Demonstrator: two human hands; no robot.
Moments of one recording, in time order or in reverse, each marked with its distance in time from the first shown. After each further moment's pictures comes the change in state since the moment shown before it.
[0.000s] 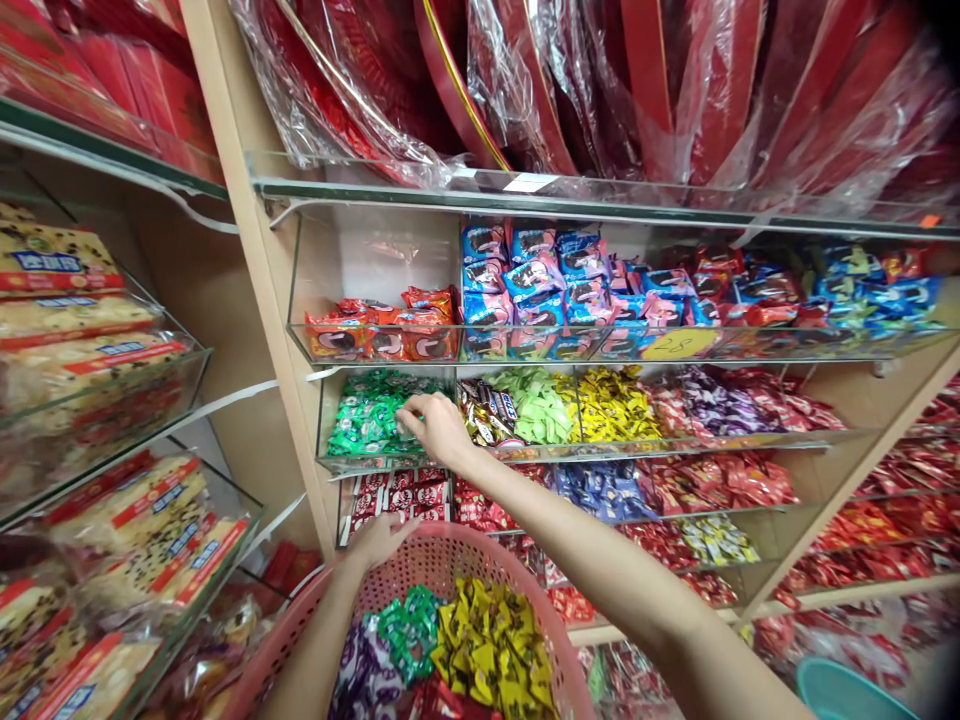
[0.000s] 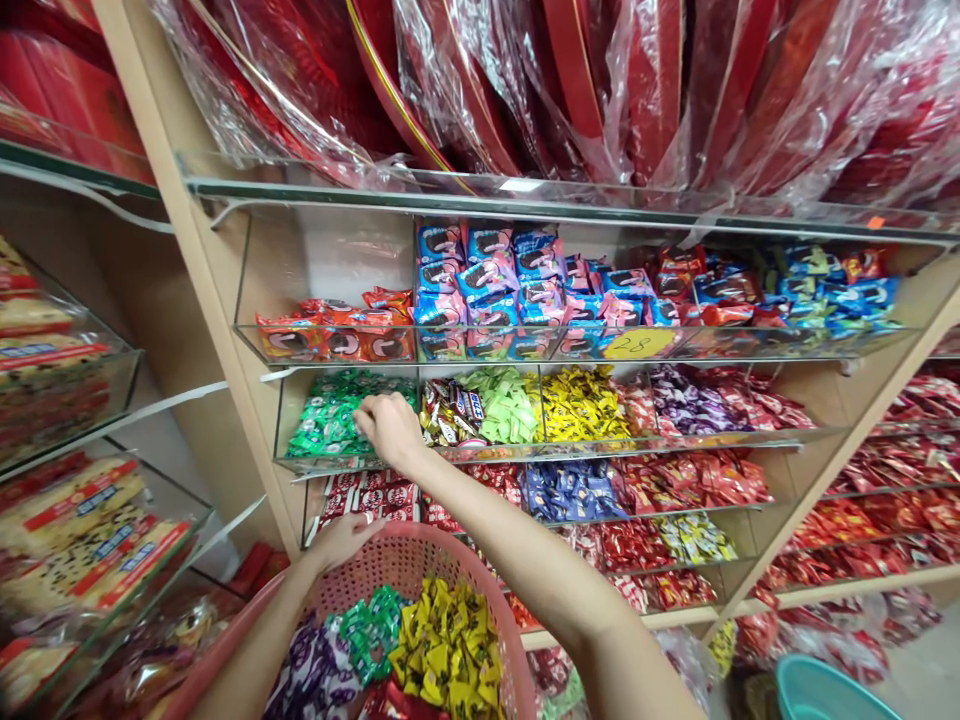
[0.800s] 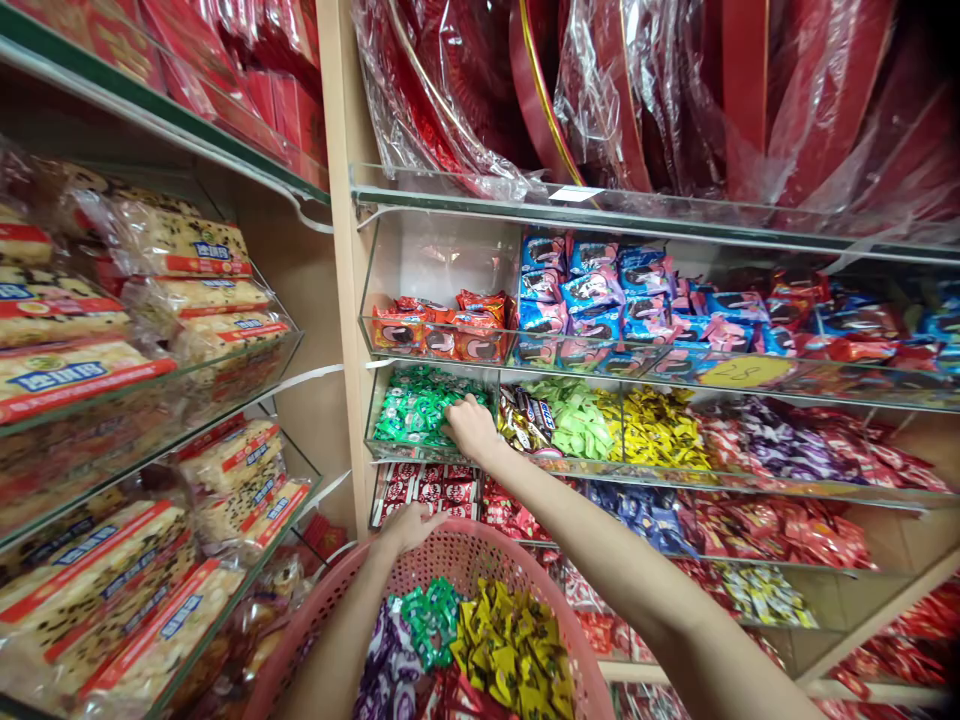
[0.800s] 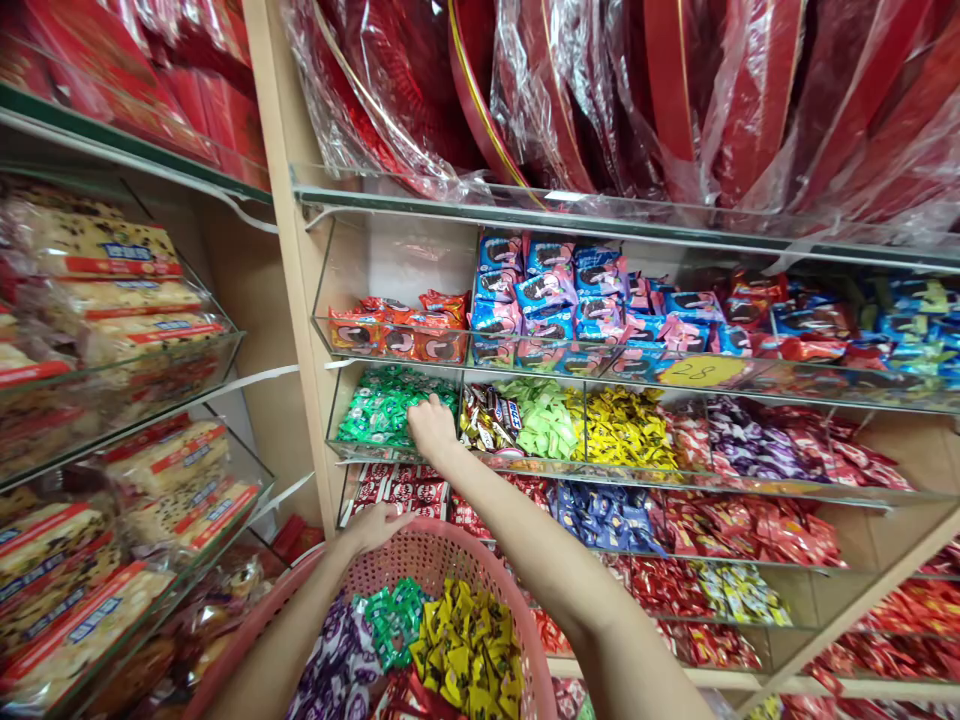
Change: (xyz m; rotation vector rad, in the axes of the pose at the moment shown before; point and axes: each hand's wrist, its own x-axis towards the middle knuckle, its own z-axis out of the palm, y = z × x) left_hand -0.007 0.001 0.002 -0.002 0.026 -0.022; right_hand 0.013 0.000 0.024 -0.445 -0.253 -0.036
